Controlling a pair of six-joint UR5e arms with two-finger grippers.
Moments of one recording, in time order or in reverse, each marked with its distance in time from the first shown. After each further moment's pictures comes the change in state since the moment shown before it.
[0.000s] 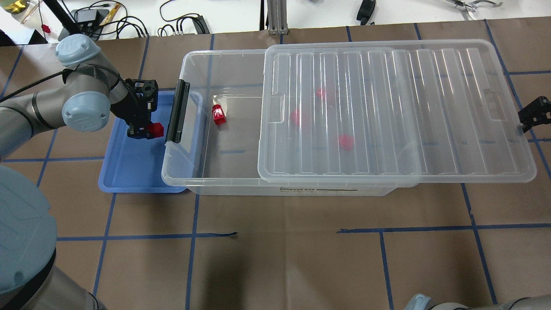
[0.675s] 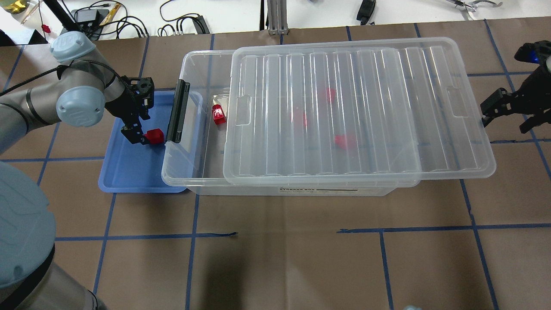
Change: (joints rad) left arm -0.004 0.036 0.053 -0.126 -0.004 -0.081; right arm 0.132 -0.015 0.013 0.018 0.042 0.075
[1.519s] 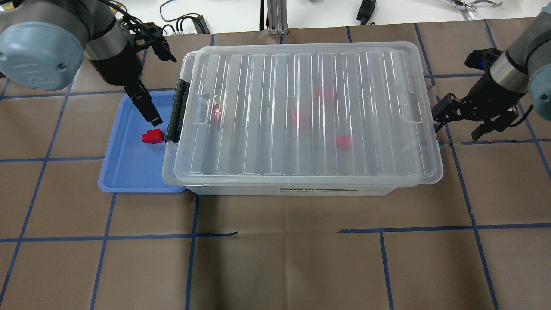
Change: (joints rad) left arm -0.226 0.291 0.134 -0.400 0.060 -0.687; right arm 0.157 -0.064 0.068 -0.004 0.049 0.164
